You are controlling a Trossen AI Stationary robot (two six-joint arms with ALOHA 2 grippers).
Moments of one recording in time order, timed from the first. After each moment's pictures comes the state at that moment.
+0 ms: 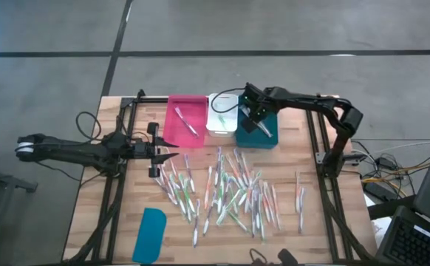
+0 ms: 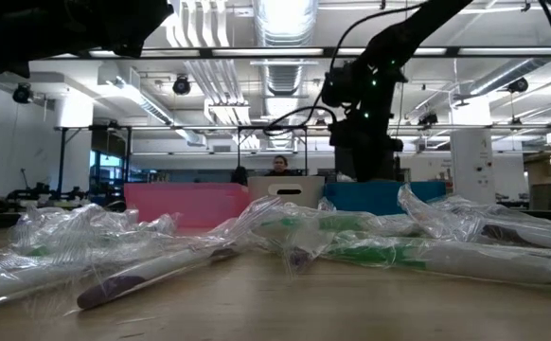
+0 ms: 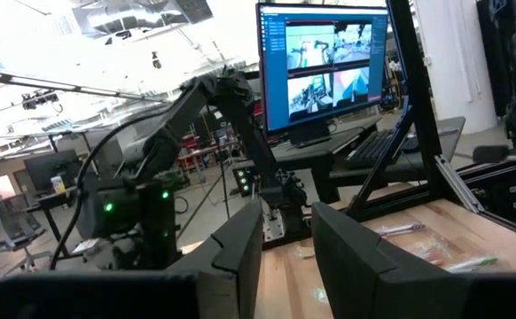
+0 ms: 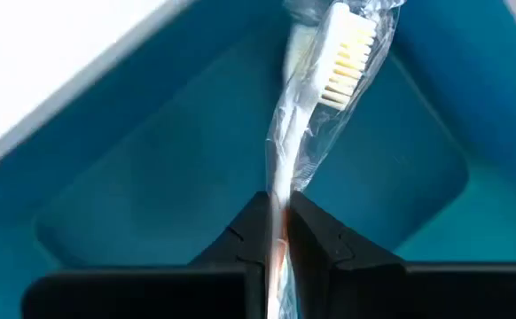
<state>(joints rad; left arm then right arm) 0.04 0.68 0.24 0.70 0.08 0.29 -0.59 1.80 1.30 -0.78 0.13 0.19</state>
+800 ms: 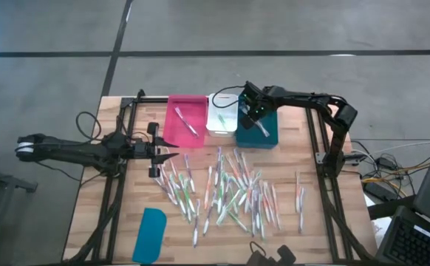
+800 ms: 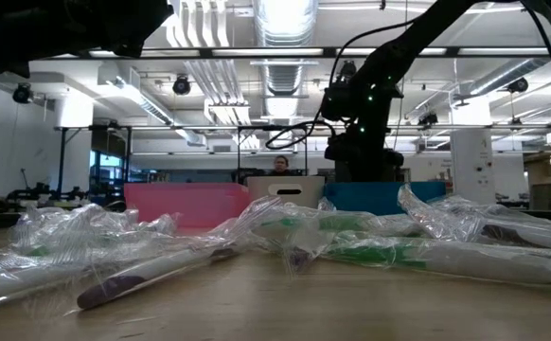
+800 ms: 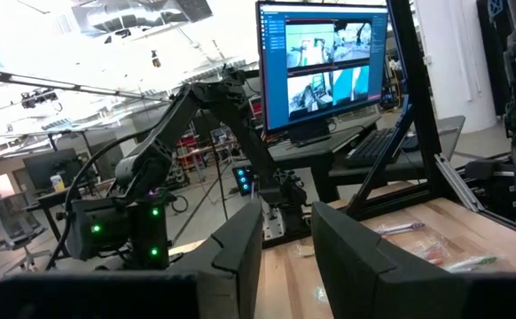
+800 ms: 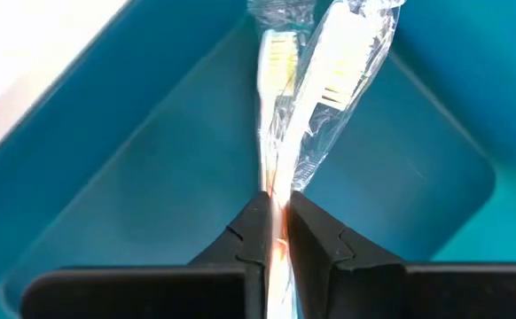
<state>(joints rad) 0.04 0.68 0.24 0.70 0.08 0.29 -0.63 1.87 1.30 -0.71 0.10 0.26</state>
